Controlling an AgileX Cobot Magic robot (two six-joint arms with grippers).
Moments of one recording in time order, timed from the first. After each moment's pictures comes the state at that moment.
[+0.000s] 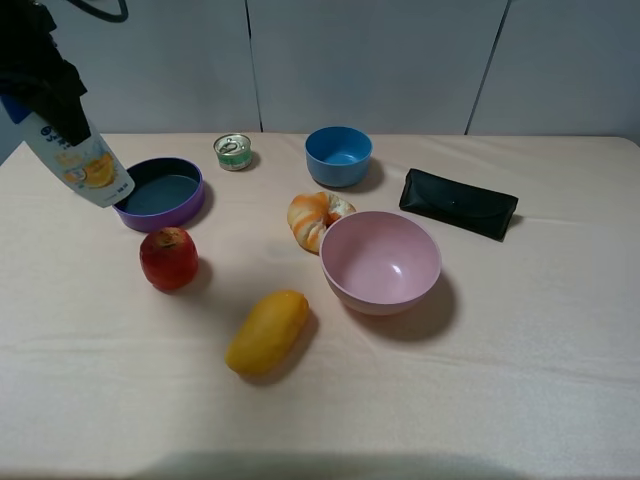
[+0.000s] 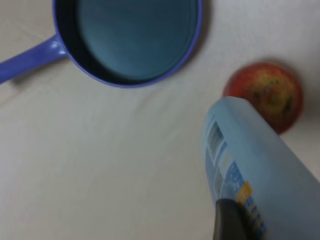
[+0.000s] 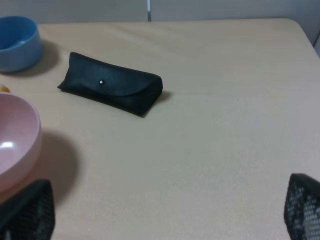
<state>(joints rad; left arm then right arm) -0.22 1.61 -1.43 0.05 1.18 0.39 -0.01 -0.01 -0.50 0.04 1.03 0.01</state>
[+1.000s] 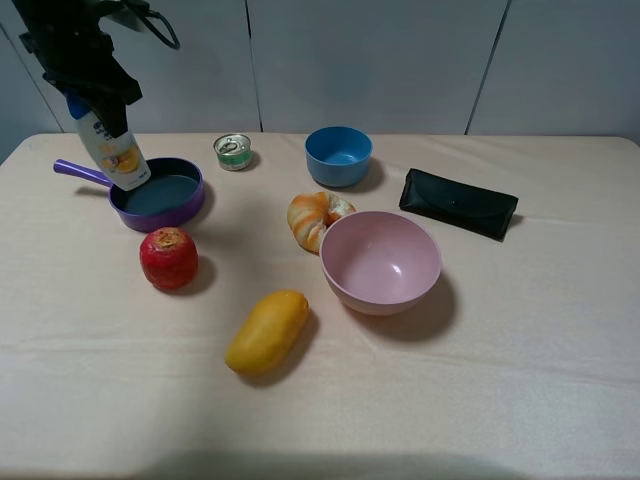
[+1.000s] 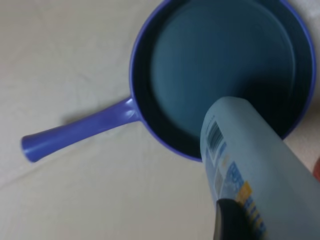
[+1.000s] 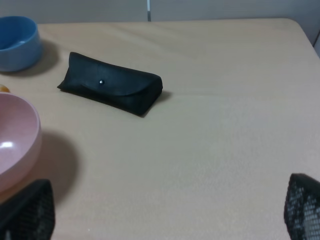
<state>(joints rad) -0.16 2.01 -1.75 0.12 1.17 0.38 -0.01 -0.01 -0.50 0.04 1.03 0.01</state>
